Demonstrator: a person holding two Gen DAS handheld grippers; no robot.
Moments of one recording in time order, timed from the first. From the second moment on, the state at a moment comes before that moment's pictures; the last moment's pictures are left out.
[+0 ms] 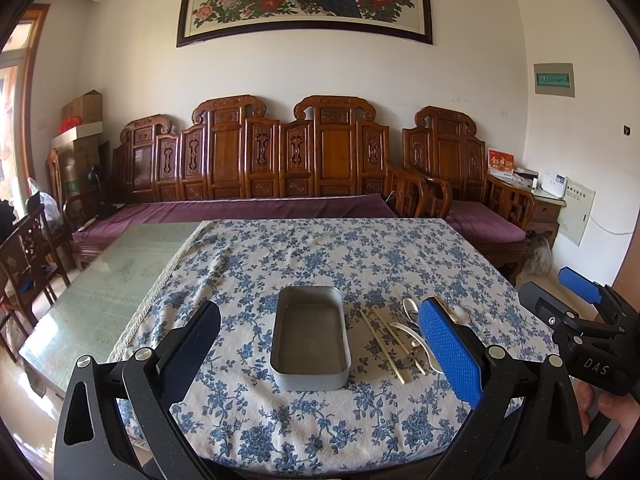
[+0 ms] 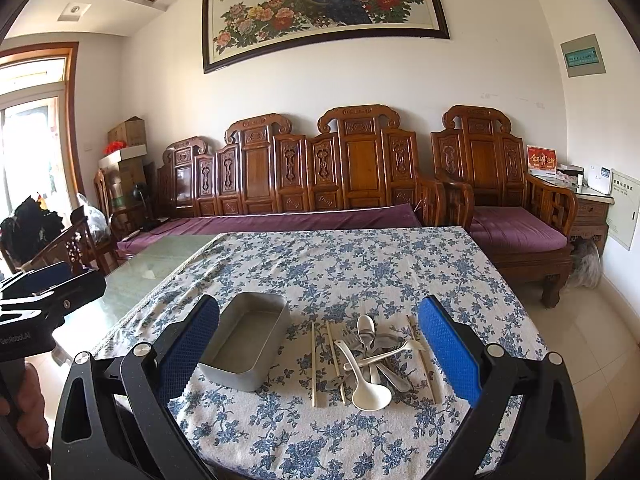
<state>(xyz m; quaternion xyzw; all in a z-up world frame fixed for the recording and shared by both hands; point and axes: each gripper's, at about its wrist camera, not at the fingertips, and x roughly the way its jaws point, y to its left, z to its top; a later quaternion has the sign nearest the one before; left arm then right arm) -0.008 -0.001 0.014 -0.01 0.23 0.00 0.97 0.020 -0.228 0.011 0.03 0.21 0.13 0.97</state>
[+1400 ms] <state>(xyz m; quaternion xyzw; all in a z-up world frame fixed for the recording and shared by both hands) -0.009 -0.009 0.016 0.00 0.23 0.00 0.97 0.019 -0.227 0.012 0.03 0.21 0.13 0.97</state>
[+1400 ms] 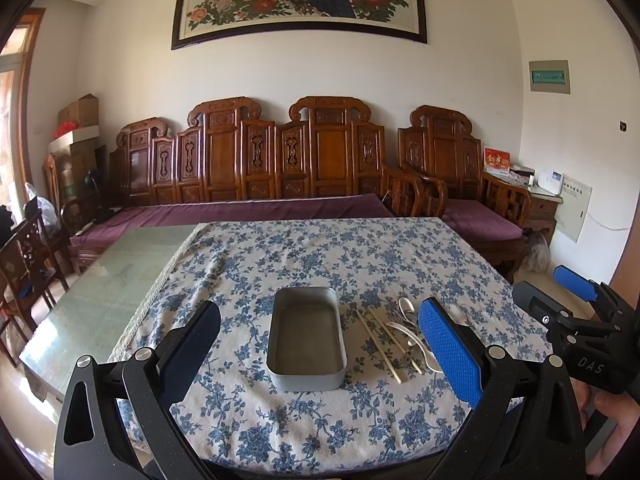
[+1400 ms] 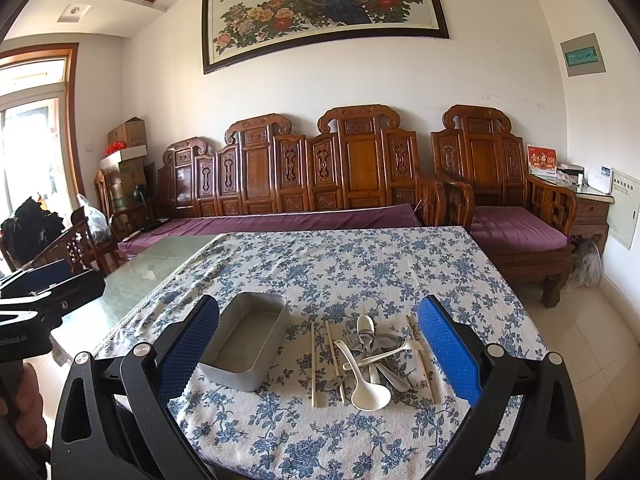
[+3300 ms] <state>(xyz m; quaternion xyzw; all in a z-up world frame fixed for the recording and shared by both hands) 0.135 -0.056 -0.139 0.02 0.44 -0.13 0.89 0.208 -0.230 -0.209 0.00 0.47 0.23 0.85</state>
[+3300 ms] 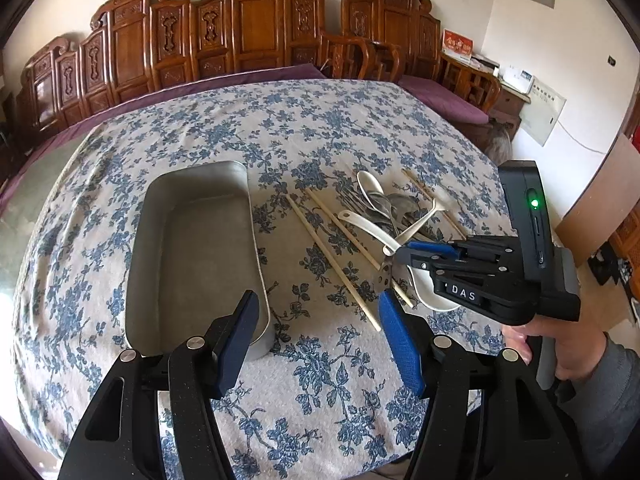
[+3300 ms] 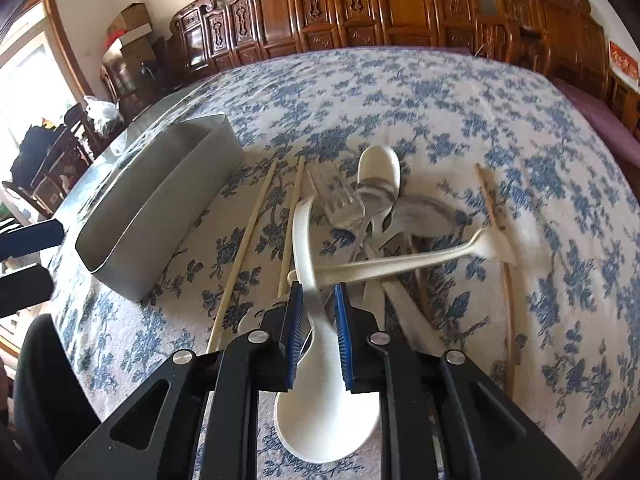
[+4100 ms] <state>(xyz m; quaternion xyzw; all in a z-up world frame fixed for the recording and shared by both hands) 0.168 -0.102 -0.181 0.05 0.48 -0.14 0.87 0.193 -0.283 -0.164 0.06 0.42 0.20 0.88</state>
